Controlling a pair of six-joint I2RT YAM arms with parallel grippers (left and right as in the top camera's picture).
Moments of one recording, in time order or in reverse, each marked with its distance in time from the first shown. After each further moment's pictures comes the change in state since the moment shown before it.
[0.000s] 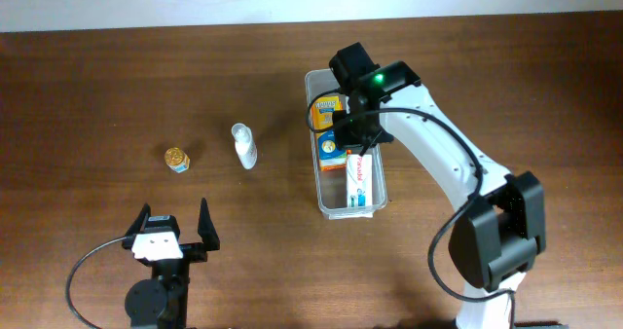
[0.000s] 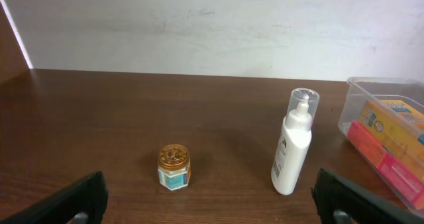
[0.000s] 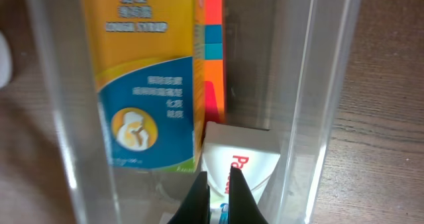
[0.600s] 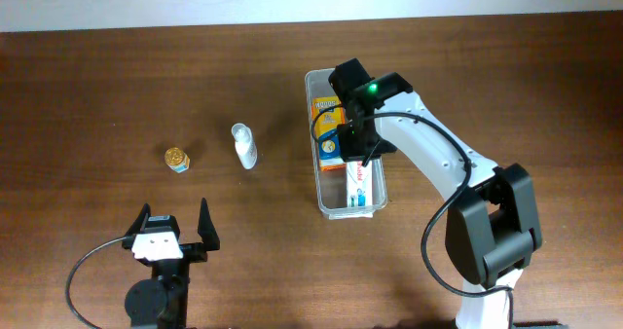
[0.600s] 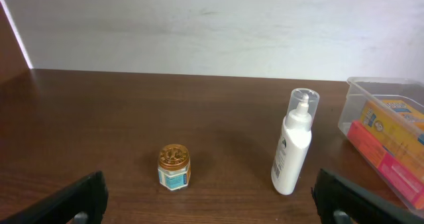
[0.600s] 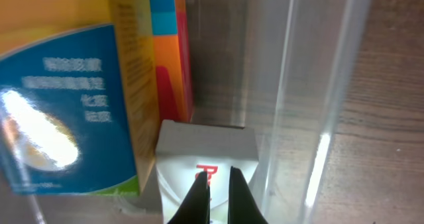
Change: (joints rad) left arm 0.000 0.000 0.000 0.000 0.000 0.000; right arm 0.000 0.016 -0.106 0.039 0.063 -0.003
